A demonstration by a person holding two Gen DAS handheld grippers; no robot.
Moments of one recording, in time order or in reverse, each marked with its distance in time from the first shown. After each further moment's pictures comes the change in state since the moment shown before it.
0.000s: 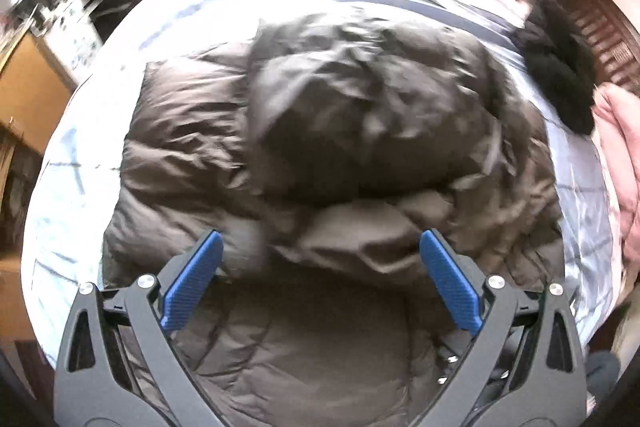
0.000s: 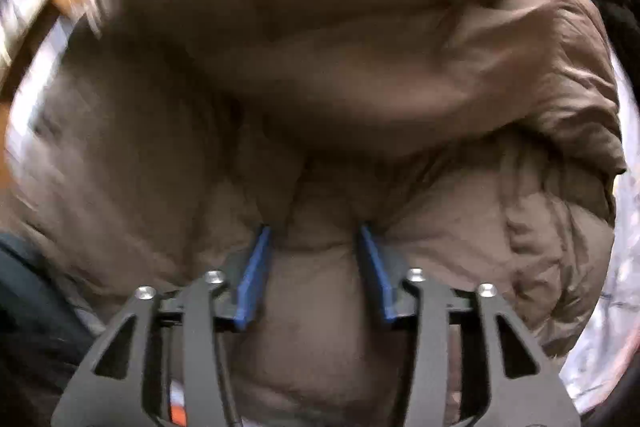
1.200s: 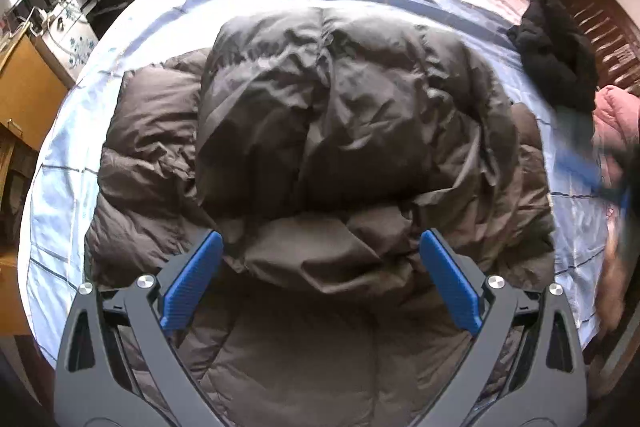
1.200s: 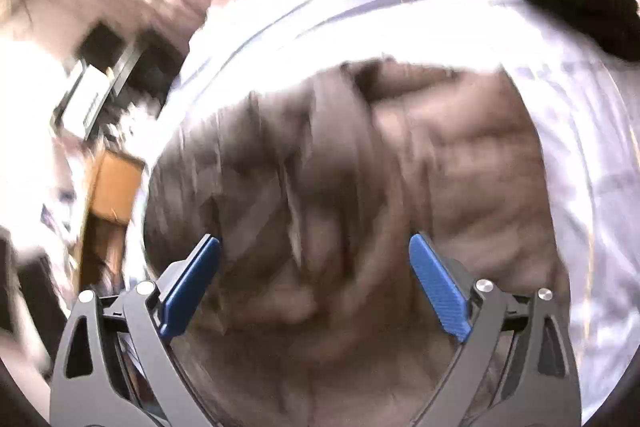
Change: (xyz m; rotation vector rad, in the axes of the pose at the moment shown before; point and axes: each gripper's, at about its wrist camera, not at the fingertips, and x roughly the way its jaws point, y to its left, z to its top) left arm 0.013 -0.044 0.005 0.009 0.022 0.021; right arm -0.121 -0.193 0.123 0.645 -0.344 0.358
